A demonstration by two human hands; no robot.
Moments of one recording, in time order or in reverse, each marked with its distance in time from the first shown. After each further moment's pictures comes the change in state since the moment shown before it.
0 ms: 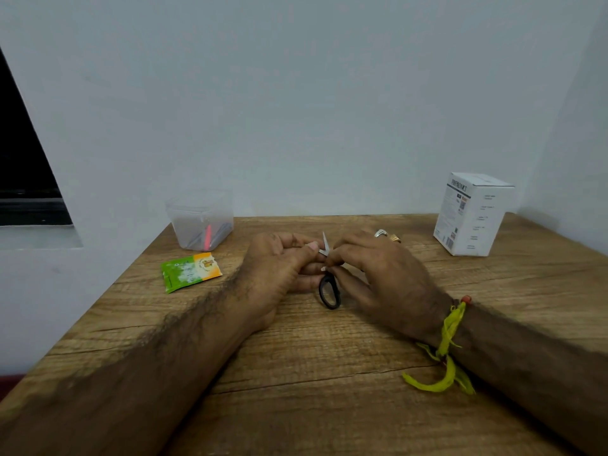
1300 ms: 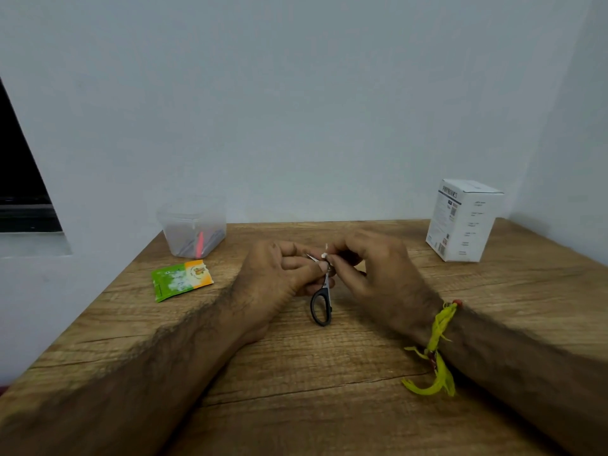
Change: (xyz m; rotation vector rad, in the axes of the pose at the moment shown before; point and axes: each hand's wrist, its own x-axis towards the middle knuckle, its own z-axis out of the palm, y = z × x) left_hand -0.004 -0.004 0.001 0.093 -0.112 0.117; right_hand 0.004 0.003 0.000 0.212 0.157 0.169
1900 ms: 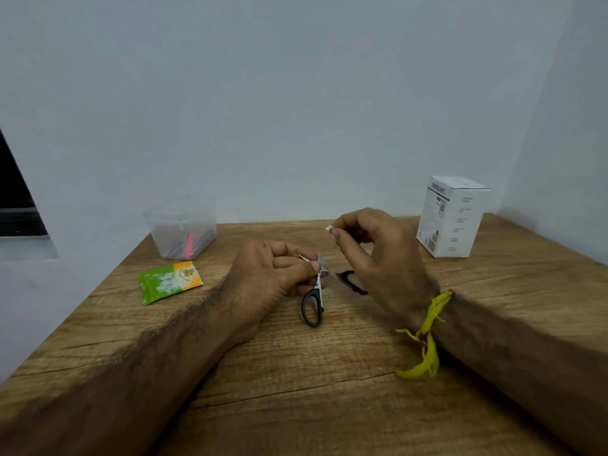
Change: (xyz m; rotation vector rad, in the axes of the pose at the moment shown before) left_hand -0.001 0.003 0.001 0.019 -0.022 -0.036; right_hand 0.006 0.004 -0.004 0.084 0.206 0.092
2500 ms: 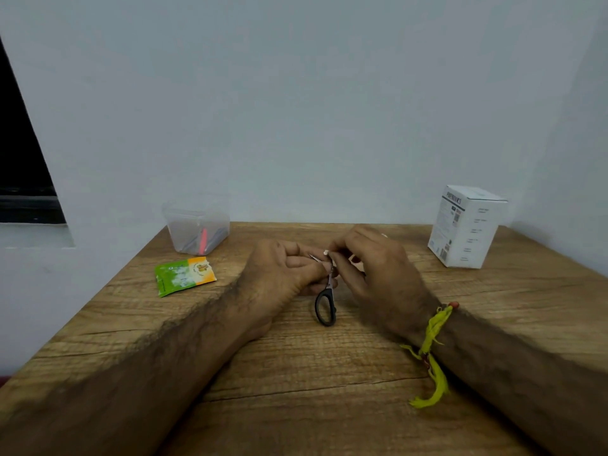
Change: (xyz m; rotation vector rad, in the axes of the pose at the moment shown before) left_hand 0.000 0.000 0.001 -0.024 0.055 -0.011; right_hand -0.003 0.001 0.010 -0.190 -0.211 -0.133
